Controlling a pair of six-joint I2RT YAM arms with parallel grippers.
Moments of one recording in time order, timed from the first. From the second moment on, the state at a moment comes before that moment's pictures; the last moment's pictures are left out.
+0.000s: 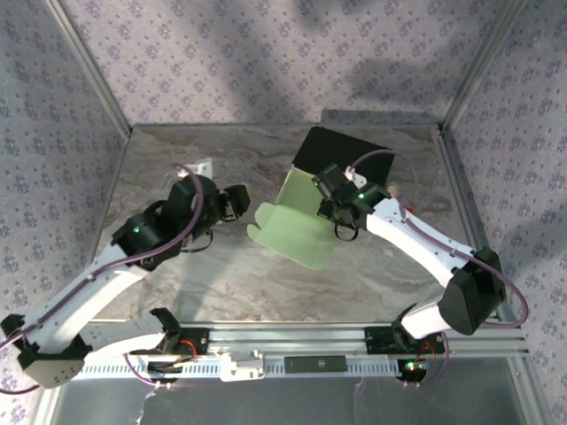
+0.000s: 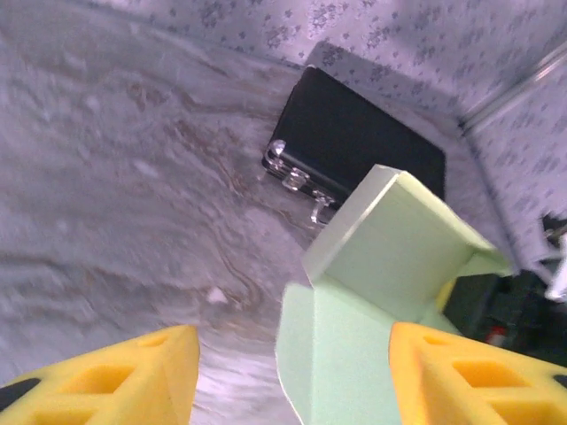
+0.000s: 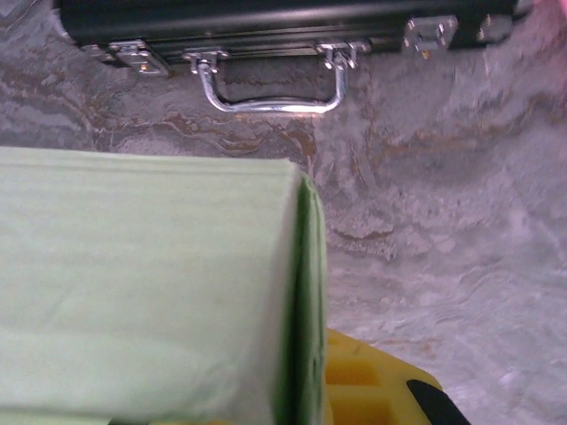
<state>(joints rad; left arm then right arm) -0.86 1.00 1.22 -0.77 -0.34 -0.84 0.67 1.43 1.20 -0.84 0.29 1.04</state>
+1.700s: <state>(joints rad) -1.18 1.22 1.10 -0.71 -0.47 -1.21 0.72 1.39 0.98 -0.62 0.20 1.53</state>
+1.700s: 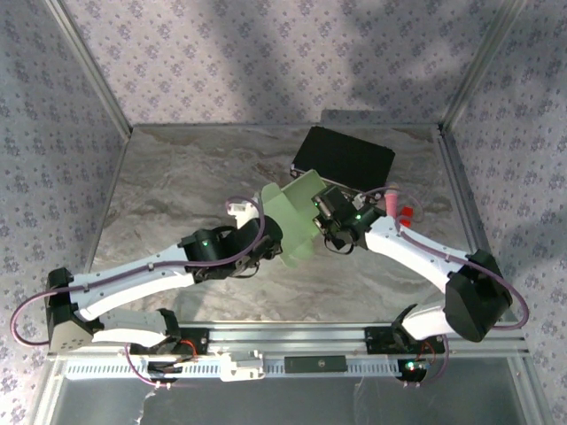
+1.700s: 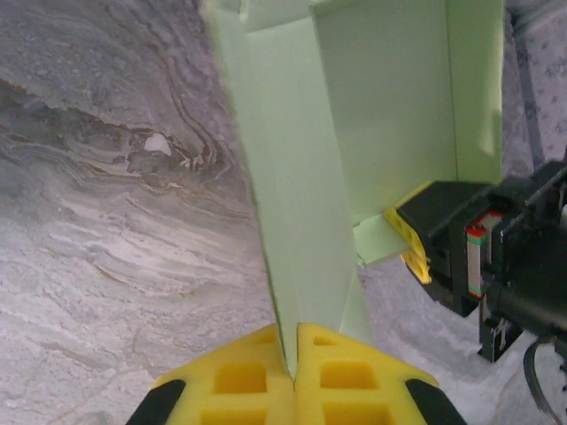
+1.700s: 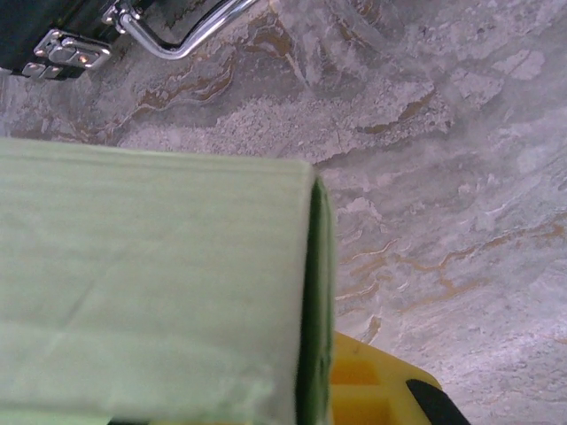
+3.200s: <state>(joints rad) -0.86 1.87 1.97 -1.54 0.21 0.03 0.45 1.07 0.89 -0.64 -0.19 0.45</state>
